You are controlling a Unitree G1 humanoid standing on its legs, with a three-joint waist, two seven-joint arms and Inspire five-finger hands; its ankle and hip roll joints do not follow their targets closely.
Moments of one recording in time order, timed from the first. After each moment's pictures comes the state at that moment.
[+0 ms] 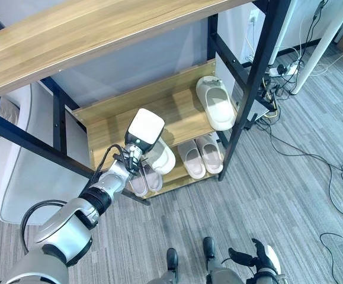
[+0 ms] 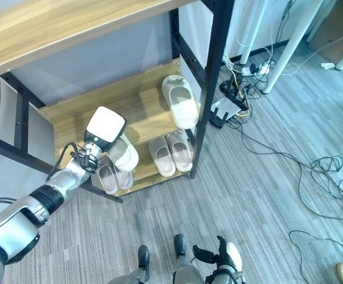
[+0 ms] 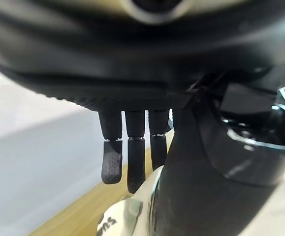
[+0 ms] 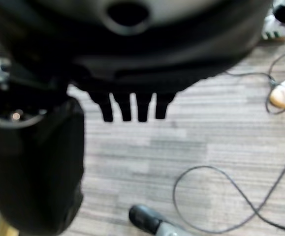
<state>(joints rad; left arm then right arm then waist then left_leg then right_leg) -0.85 0.49 -0.82 0.78 1.00 0.16 0.57 -0.04 -0.29 0.32 1.13 0.00 -0.14 -0.47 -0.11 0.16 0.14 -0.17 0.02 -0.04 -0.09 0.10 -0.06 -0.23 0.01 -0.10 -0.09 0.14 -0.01</state>
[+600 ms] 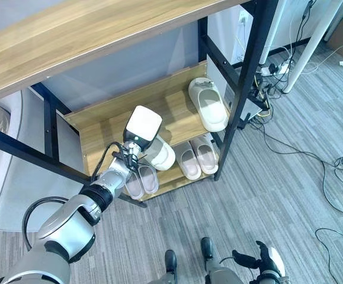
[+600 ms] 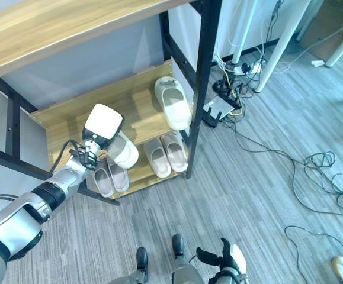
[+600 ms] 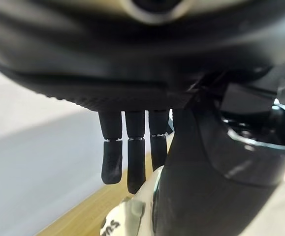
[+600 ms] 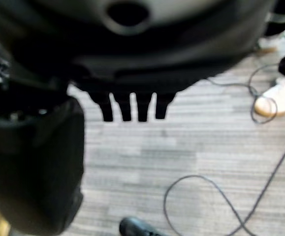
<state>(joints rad) -0.88 0.49 -0.81 0.81 0.94 0.18 0.59 -0.04 -0.29 0.32 1.17 0.01 -0.15 -0.49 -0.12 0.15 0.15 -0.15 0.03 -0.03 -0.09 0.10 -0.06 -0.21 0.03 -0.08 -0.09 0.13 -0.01</state>
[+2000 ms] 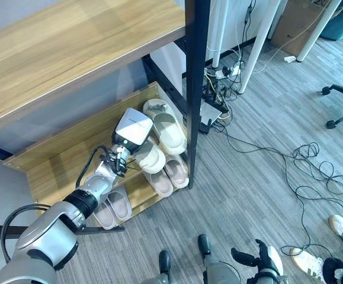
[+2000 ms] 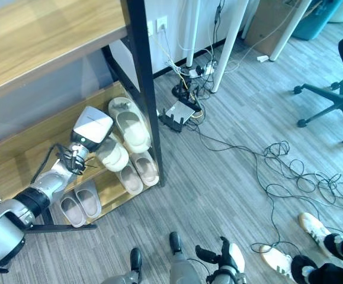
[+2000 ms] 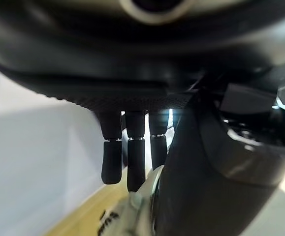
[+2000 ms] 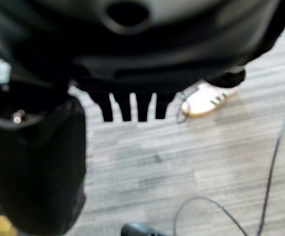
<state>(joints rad) -0.86 0.59 -0.85 0.70 1.01 0.16 0.60 -0.05 -0.27 0.25 1.17 -0.01 -0.15 -0.51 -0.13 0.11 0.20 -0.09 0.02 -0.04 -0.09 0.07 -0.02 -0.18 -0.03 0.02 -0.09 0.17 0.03</state>
